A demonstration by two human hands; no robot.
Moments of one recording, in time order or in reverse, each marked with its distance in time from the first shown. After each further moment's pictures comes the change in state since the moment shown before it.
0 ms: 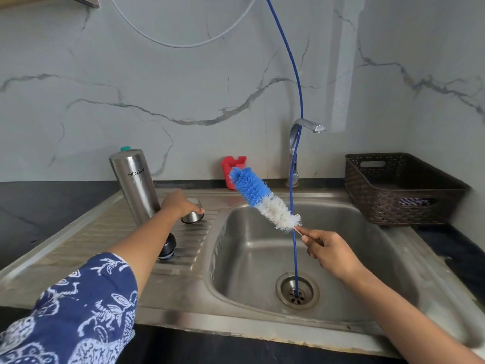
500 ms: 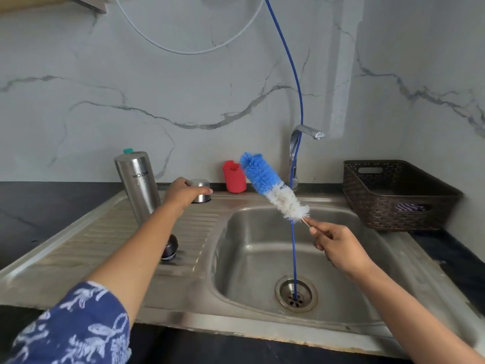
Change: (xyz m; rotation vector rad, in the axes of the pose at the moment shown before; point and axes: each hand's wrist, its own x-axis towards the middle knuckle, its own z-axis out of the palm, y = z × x) left_hand -0.024 0.025 -0.020 -0.518 0.097 0.075; right_hand -0.003 -0.019 -0.017 0.129 0.080 -0.042
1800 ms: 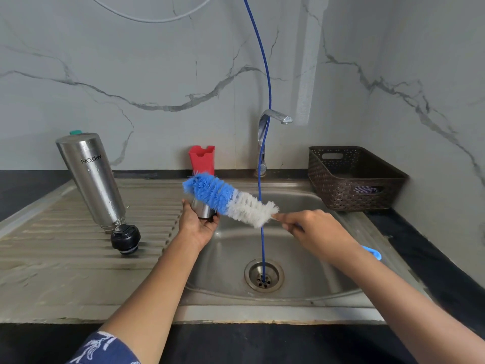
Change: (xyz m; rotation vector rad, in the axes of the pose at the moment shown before) left_hand -0.074 -0.019 0.115 -1.306 -0.228 -0.571; right_hand -0.028 -0.032 -0.022 -0.890 -0.105 -0.168
